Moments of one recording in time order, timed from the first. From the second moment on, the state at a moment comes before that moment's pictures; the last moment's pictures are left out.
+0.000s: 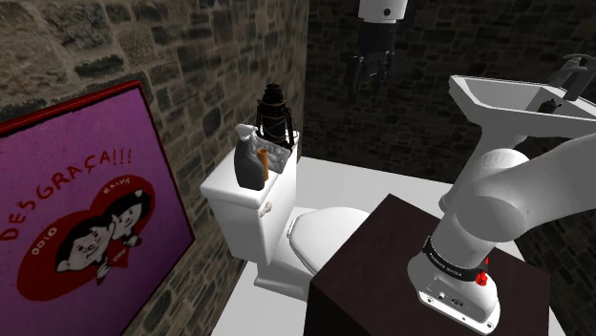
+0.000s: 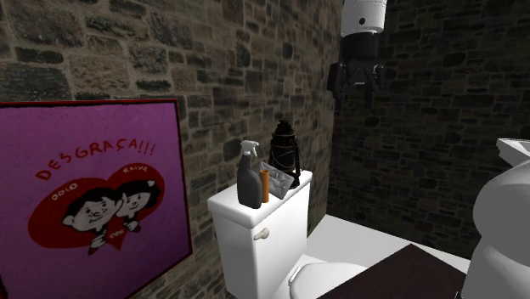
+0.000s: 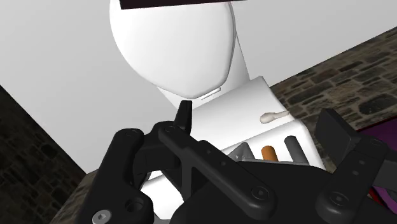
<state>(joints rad) 0.02 -0.74 0.01 -2.32 -0.01 1.57 0.13</state>
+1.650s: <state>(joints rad) 0.33 -0.01 -0.70 -2.37 1.02 2.12 -0.94</state>
